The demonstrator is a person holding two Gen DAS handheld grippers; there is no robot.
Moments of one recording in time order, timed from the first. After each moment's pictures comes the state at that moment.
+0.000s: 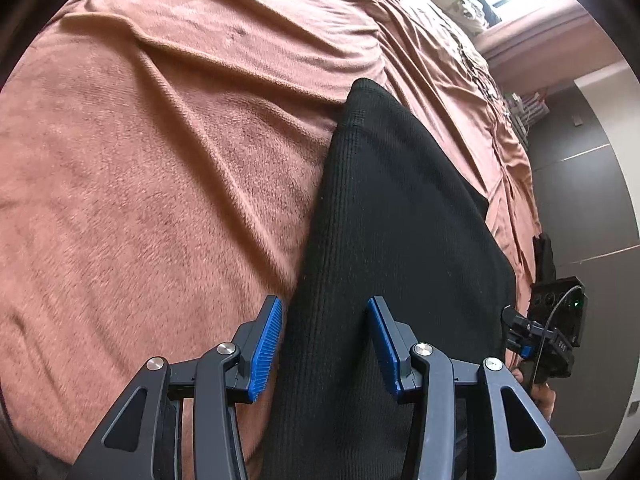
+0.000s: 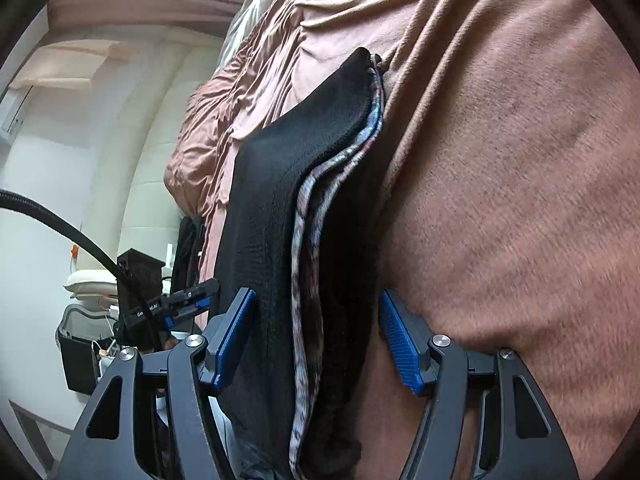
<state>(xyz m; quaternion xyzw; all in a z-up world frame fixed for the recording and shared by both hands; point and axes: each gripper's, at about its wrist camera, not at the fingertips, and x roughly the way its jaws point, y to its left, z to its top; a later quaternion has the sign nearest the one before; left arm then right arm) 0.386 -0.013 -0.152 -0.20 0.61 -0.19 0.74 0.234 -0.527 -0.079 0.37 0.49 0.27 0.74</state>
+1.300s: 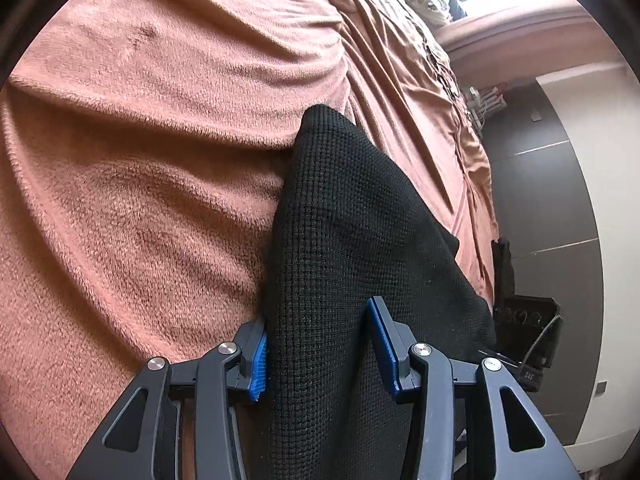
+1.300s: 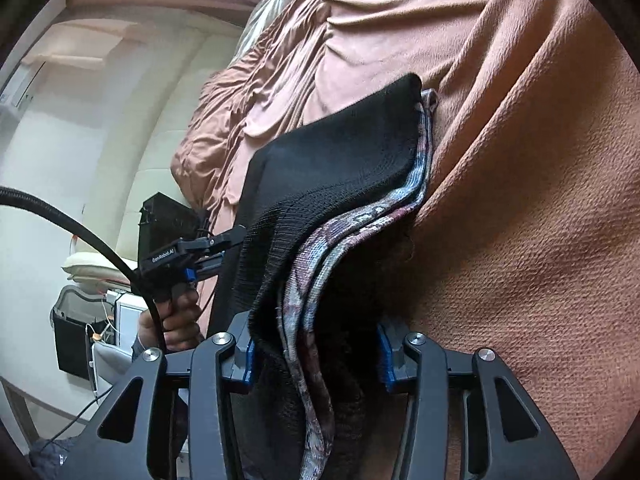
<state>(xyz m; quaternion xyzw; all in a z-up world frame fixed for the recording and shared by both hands) 0.454 -0.030 -0.175 -0.24 0.61 -0.29 0.70 0.225 -0.531 -0.075 0.35 0.49 0.29 0.74</state>
